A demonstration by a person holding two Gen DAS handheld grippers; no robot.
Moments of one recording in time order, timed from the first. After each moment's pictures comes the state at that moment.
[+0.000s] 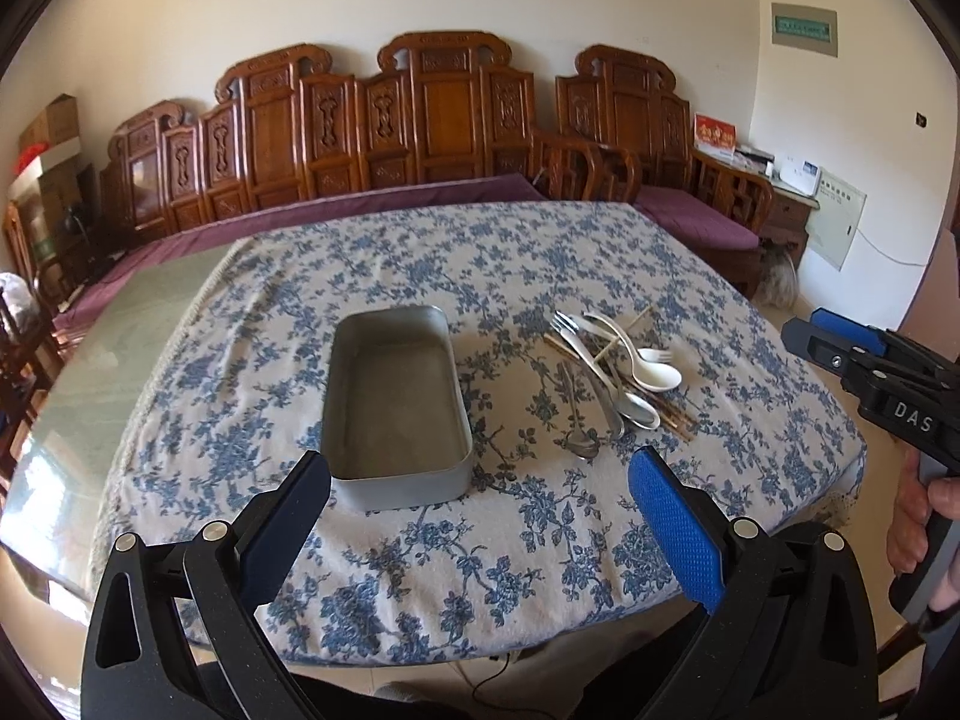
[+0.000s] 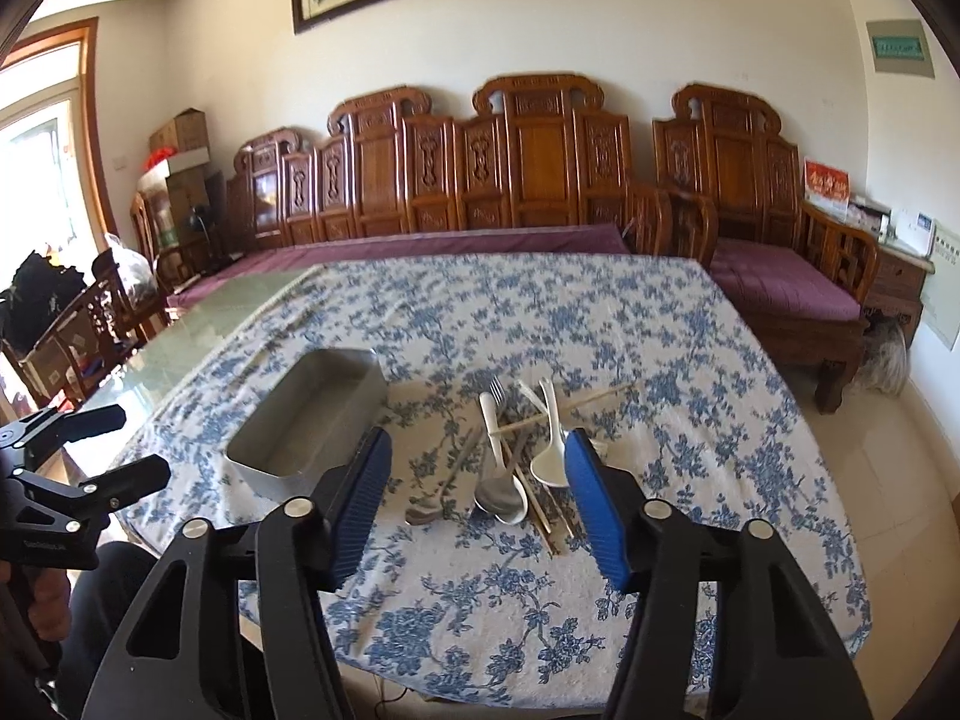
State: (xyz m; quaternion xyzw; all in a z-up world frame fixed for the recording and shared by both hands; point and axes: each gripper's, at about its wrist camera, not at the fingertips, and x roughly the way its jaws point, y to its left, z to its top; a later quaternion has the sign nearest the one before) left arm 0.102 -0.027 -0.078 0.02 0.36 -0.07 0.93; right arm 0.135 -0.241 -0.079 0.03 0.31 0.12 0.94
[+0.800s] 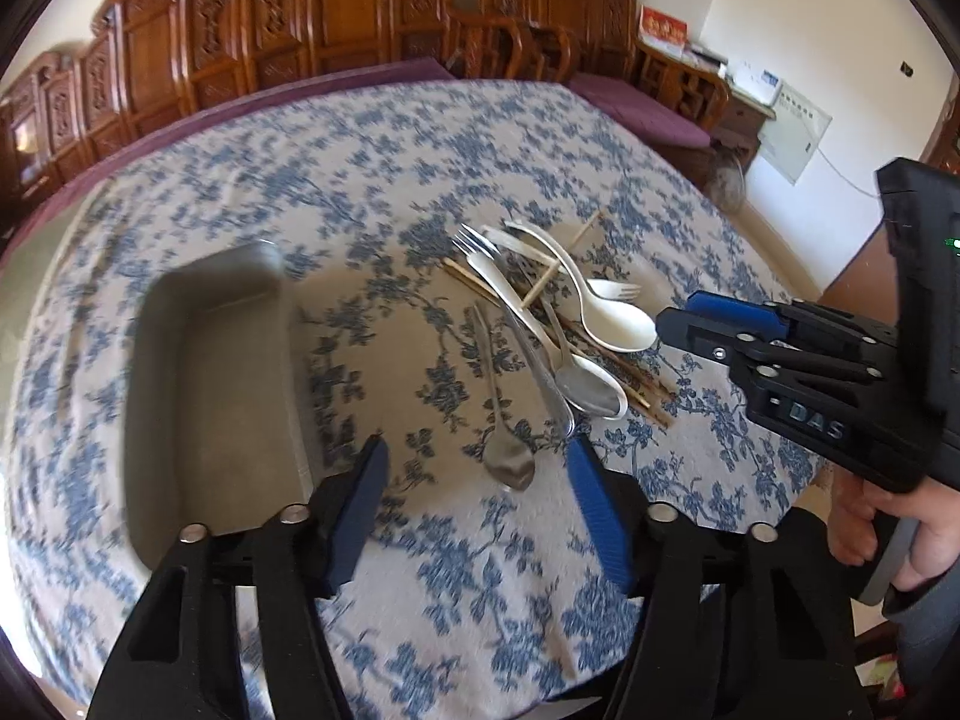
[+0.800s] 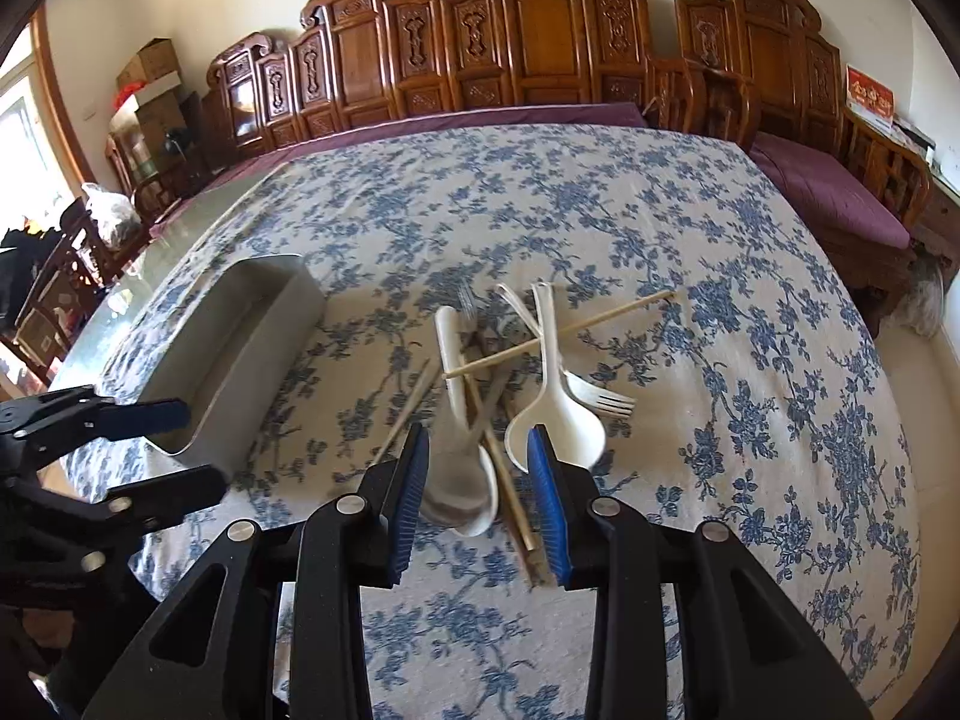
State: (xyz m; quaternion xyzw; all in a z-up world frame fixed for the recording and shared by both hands) left arm 0.228 -0.093 -0.151 0.03 0.49 -0.17 0.85; right arm 0.255 -0.248 -0.165 0.03 0.44 0.14 0.89
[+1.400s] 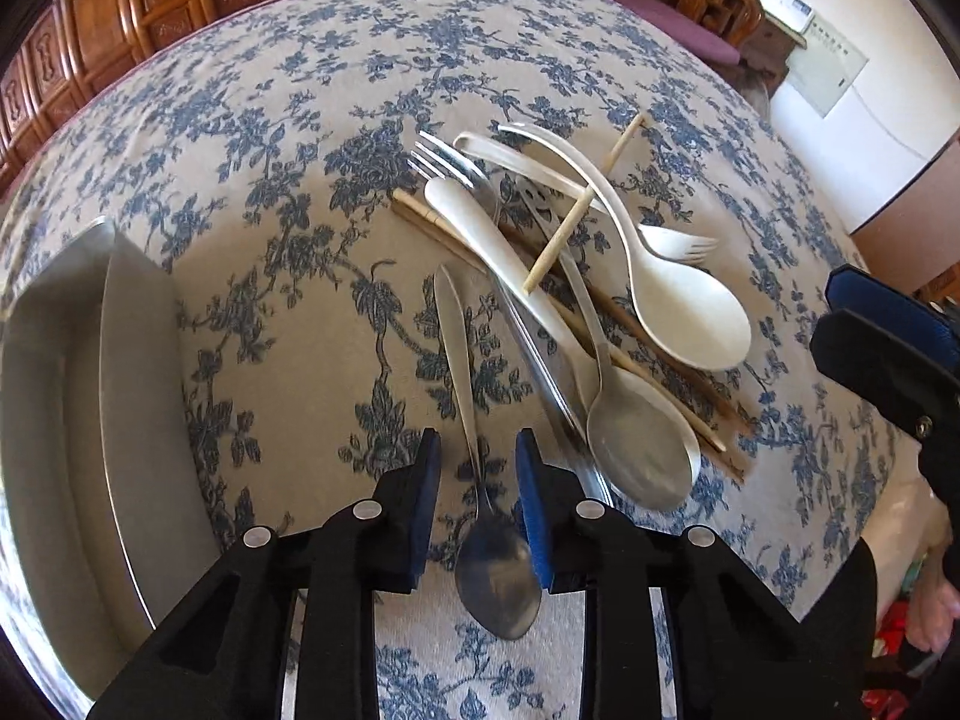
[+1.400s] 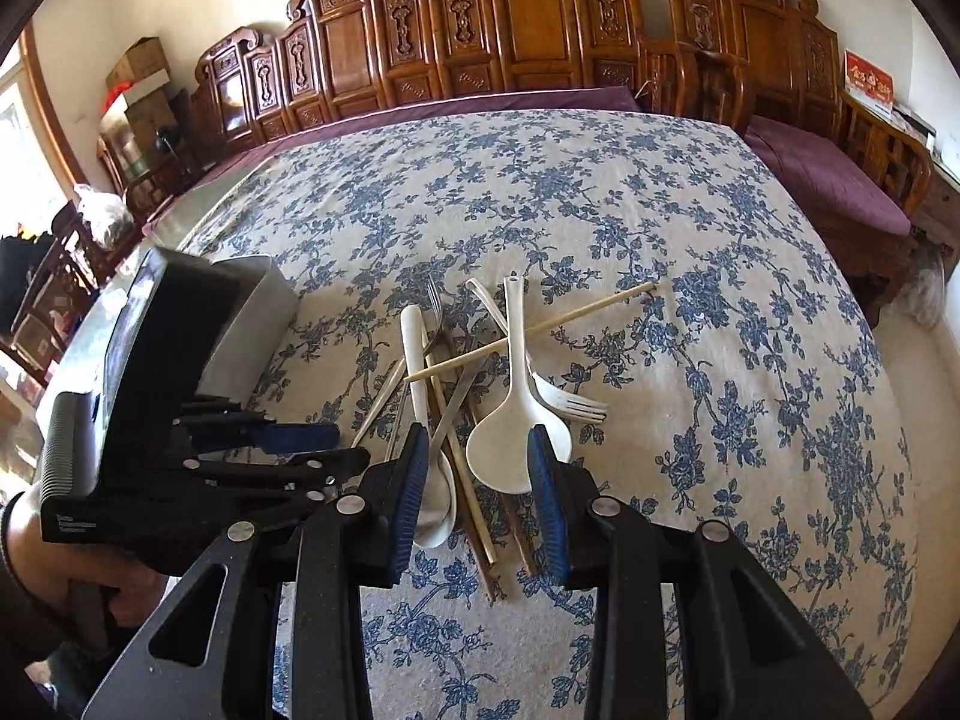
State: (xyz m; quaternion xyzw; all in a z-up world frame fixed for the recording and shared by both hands) left arm 0.301 -0.141 -0.221 0.07 0.58 -0.16 0.80; right arm 0.274 -0.261 -0.169 0.03 0.45 0.14 0.88
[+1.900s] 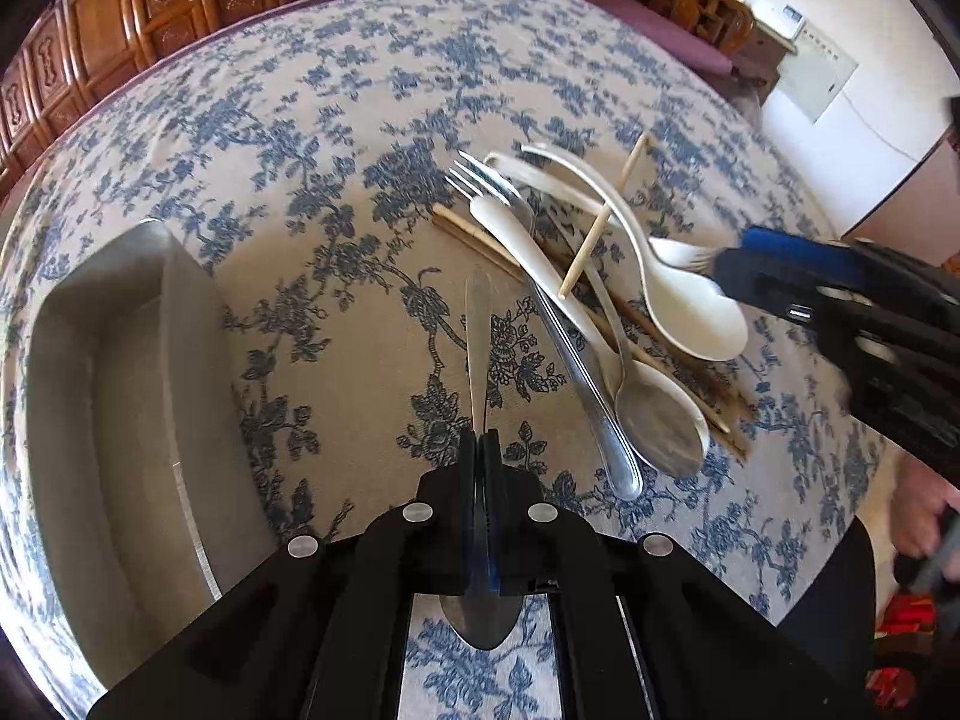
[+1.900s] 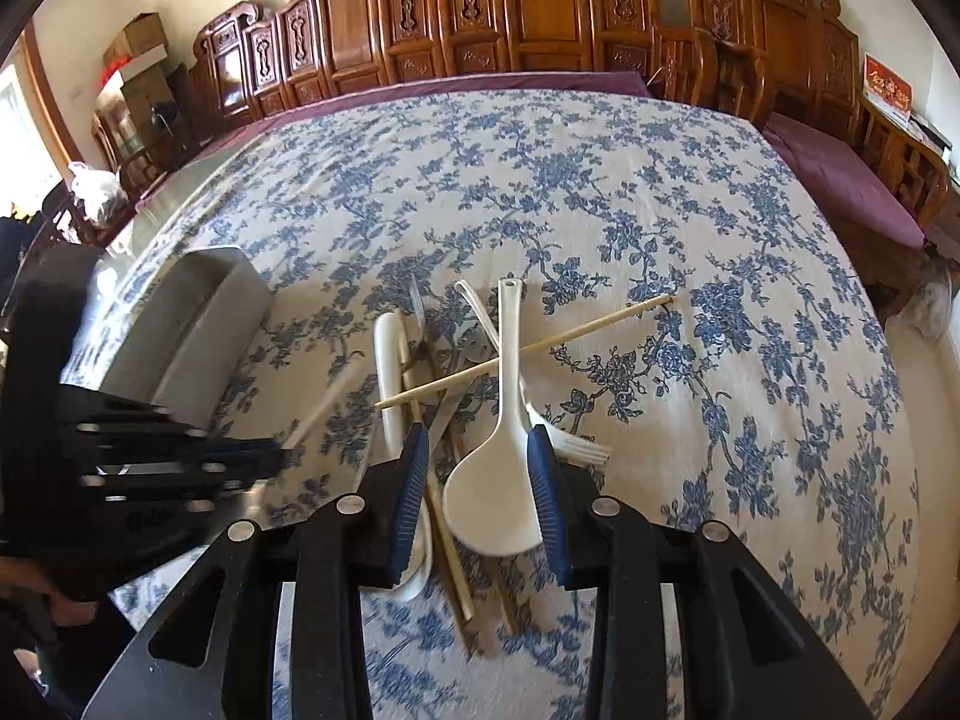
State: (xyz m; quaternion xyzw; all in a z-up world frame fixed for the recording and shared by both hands) left arm 0.295 -0.108 -0.202 0.06 0.57 -0.18 0.80; right arm 0.318 -0.254 -0.191 0.01 0.48 0.14 0.87
